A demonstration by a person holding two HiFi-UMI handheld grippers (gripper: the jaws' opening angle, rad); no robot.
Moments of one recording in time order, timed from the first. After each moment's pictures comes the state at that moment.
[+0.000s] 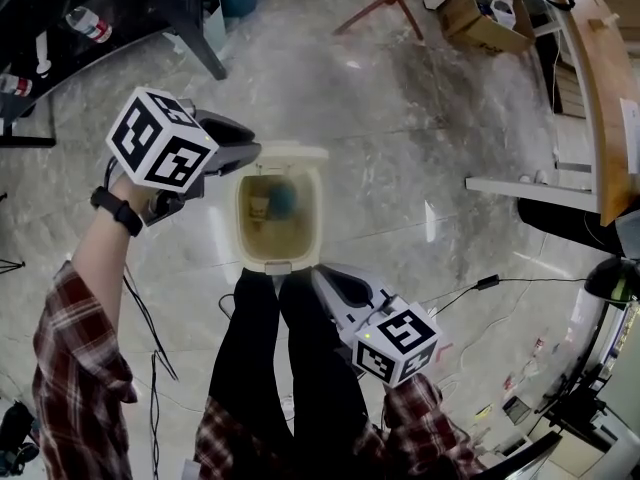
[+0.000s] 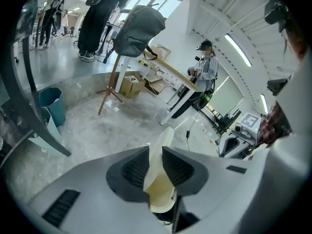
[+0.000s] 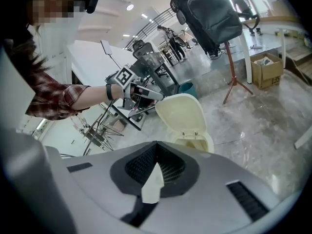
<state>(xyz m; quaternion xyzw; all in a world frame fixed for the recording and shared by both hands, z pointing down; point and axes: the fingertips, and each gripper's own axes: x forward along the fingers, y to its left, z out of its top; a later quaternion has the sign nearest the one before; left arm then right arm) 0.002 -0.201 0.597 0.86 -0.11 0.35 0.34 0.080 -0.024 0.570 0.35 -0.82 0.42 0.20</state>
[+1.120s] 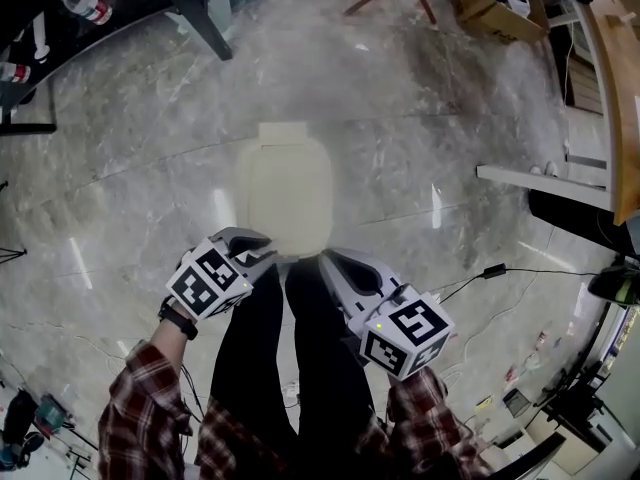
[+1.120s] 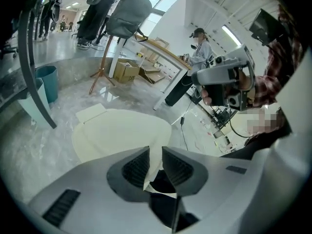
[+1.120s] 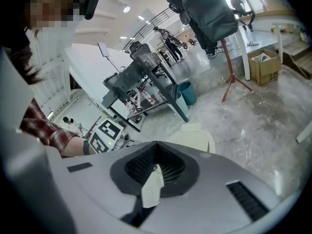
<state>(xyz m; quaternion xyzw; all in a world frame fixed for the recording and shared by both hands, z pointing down) 0.015 0.004 0.692 0.85 -0.10 0.37 0.35 0.079 -0.030 0.581 0.35 -0.81 0.43 0.18</state>
